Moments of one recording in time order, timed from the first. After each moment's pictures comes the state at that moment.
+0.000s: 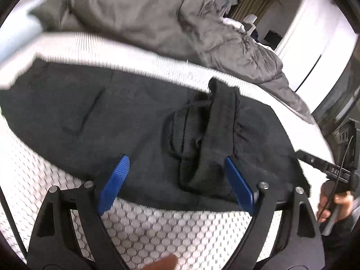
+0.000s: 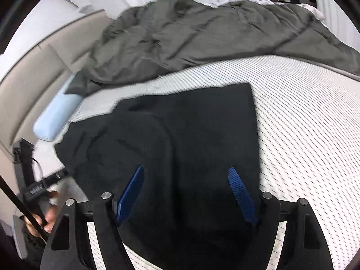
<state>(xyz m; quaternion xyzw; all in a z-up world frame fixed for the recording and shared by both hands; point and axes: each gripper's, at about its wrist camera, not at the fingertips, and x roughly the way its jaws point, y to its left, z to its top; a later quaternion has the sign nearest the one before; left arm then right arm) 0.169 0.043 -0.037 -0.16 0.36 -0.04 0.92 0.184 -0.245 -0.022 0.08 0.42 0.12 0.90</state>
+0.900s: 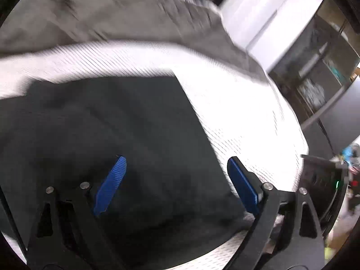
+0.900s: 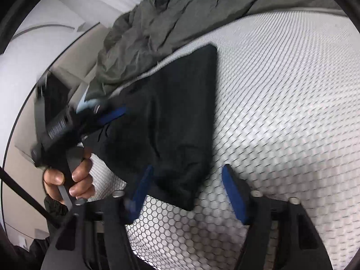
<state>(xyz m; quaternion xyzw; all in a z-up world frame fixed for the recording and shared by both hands) 0.266 -0.186 -0.022 -0.13 0.47 -0.23 0.84 0.117 -0.344 -0.064 0.21 0.46 0.20 0.84</state>
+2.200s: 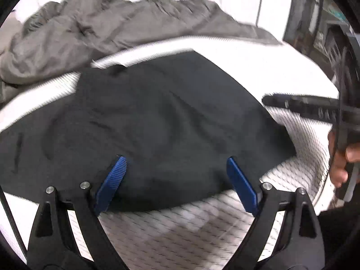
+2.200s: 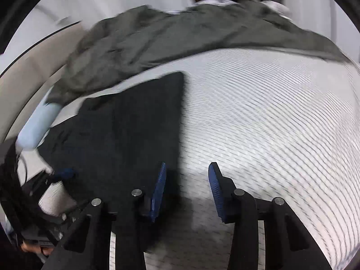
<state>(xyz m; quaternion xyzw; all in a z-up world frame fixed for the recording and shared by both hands) 0.157 -0.145 -0.035 0.04 0.39 -0.14 0.91 0.128 -0.313 -0.047 0.08 0.40 0.07 0.91</state>
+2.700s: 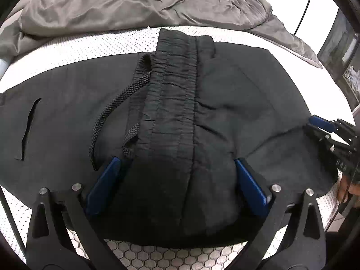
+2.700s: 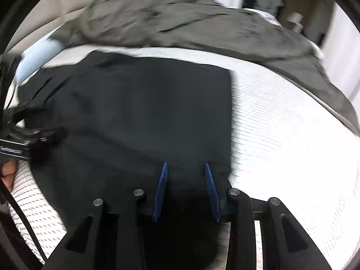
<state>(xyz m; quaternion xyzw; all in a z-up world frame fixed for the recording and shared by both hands) 0.224 -0.046 -0.068 -0.04 0.47 -0.07 0.88 0.180 -0.236 -0.081 -0.10 0.42 0.04 0.90</state>
